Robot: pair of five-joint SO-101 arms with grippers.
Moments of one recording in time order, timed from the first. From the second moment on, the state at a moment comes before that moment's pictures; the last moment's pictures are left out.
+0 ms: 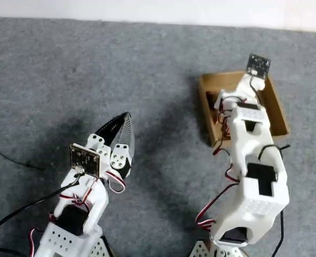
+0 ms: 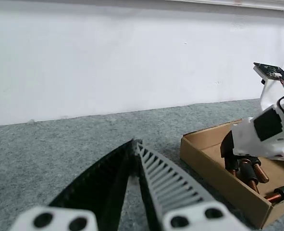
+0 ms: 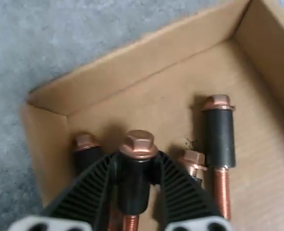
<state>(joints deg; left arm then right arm) 18.5 -102.5 96.0 15.0 9.3 3.2 13.8 18.9 22.0 -8.7</state>
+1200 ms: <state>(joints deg) 18.5 -102.5 96.0 15.0 9.3 -5.9 -60.4 71.3 25.8 -8.7</state>
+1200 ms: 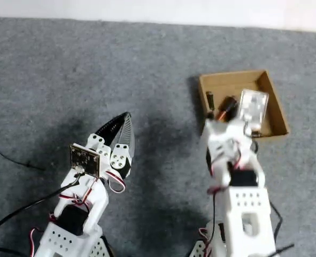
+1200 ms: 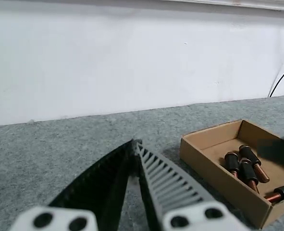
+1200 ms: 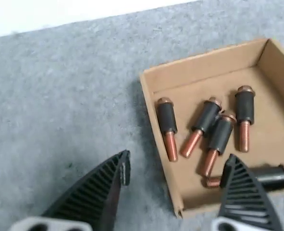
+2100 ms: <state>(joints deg) 5.1 -102.5 96.0 51.2 -0.9 -5.5 -102.9 95.9 48.4 -8.7</state>
